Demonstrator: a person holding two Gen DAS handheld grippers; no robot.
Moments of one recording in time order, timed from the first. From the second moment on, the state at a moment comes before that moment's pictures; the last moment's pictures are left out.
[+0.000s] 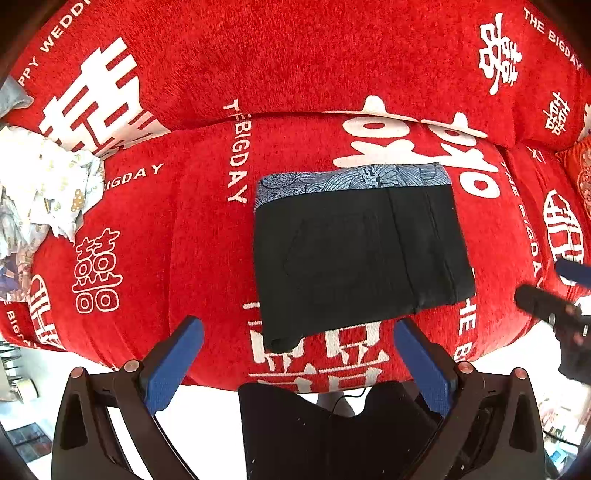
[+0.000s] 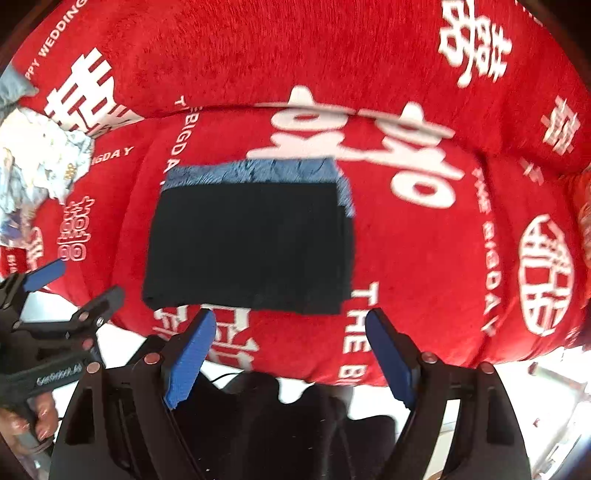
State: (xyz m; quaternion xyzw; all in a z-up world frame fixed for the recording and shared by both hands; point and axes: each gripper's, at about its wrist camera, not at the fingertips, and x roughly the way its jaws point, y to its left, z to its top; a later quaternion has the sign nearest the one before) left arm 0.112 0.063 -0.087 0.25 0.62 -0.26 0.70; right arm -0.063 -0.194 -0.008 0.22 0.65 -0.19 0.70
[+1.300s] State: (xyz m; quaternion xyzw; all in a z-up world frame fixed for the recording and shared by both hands) left arm 0.105 0.072 -0.070 0.24 0.62 -0.26 0.70; right arm -0.055 -0.180 0.013 0.20 0.65 -0.20 0.71
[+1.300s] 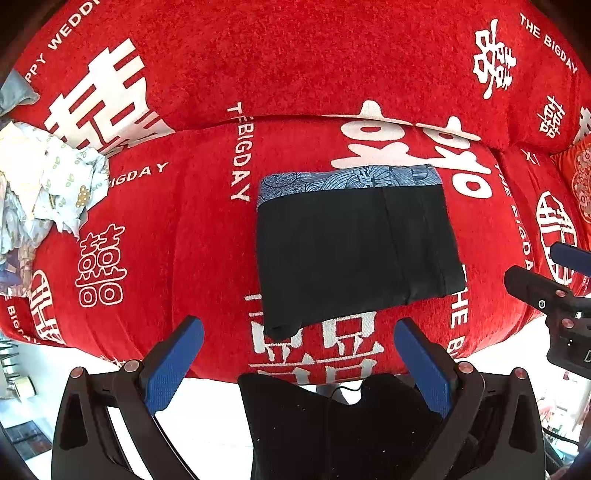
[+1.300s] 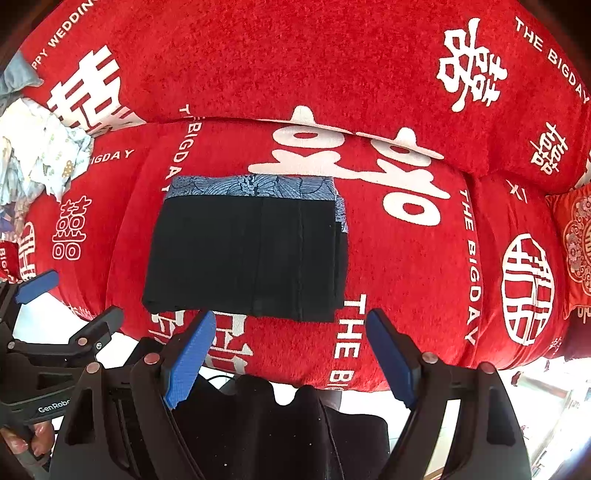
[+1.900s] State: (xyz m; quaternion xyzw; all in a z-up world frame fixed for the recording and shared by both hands) left arm 0.106 0.080 -0.071 0.24 0.62 -0.25 0.70; right arm -0.057 -0.178 0.007 0.20 0.66 -0.20 0.70
